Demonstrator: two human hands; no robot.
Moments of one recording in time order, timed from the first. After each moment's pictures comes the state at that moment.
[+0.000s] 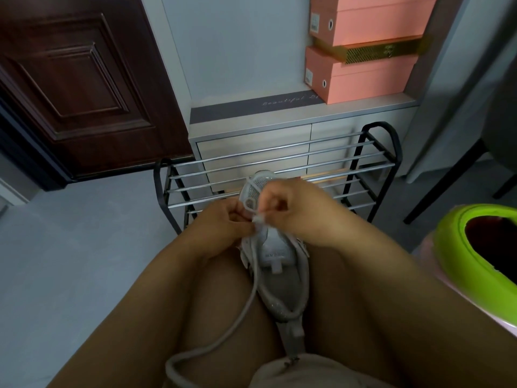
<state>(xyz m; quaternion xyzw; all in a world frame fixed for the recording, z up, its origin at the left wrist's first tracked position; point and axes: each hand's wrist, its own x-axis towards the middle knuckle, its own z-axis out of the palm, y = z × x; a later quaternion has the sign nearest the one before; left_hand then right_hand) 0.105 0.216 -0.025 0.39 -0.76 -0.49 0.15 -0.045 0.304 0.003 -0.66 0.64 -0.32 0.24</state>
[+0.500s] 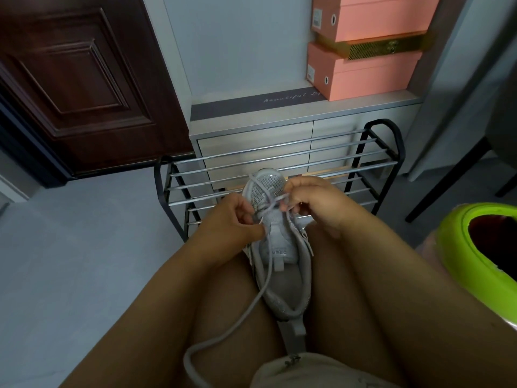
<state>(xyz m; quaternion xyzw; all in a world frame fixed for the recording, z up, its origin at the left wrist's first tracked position) 0.100 0.227 -0.033 0.42 -0.75 -0.47 0.19 -0.074 0.287 -0.023 -0.44 0.61 -0.50 0.44</state>
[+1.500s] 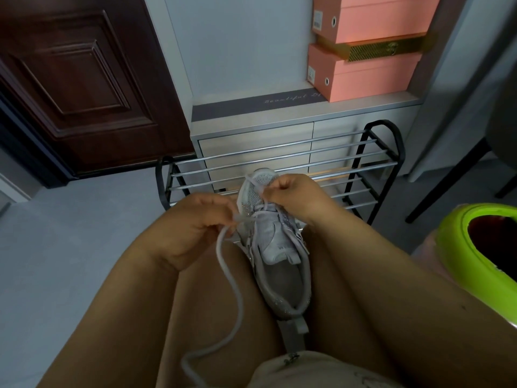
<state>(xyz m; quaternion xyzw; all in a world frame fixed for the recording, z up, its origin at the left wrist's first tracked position) 0.134 0.229 0.012 0.30 -0.66 -0.66 0.19 -0.058 0.263 -0.032 -0.45 0.69 -0.45 0.35</state>
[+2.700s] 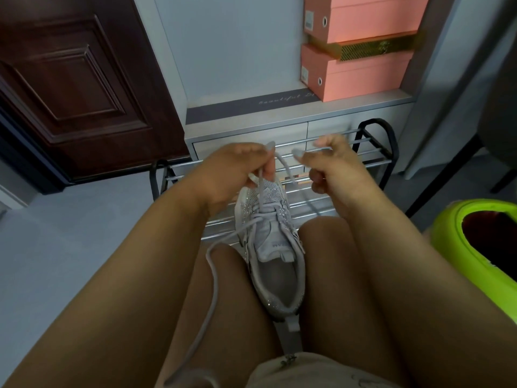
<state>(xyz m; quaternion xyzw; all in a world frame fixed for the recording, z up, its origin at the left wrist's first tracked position) 0.062 0.201 0.039 0.26 -0.80 -0.50 0.18 -0.098 0.294 0.006 -0.34 0.58 -0.65 0.35</state>
